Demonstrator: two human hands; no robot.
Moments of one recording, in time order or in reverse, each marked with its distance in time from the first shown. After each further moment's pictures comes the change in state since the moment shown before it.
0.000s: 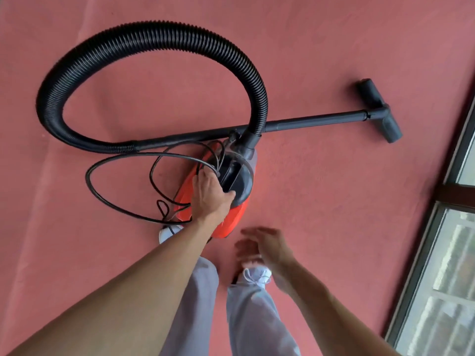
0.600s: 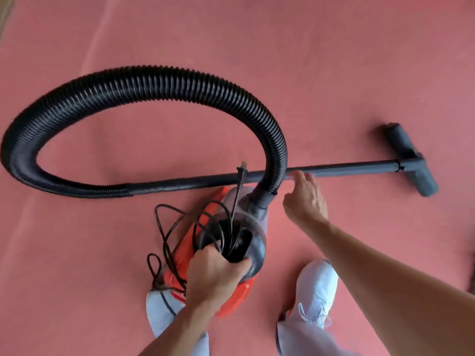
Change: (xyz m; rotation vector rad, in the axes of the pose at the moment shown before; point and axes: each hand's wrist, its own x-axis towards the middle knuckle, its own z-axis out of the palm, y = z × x) left_hand 0.032 -0.007 0.021 -0.217 -0.096 -0.176; right_hand 0.164 -0.173 -0.044 -0.971 0.641 -0.654
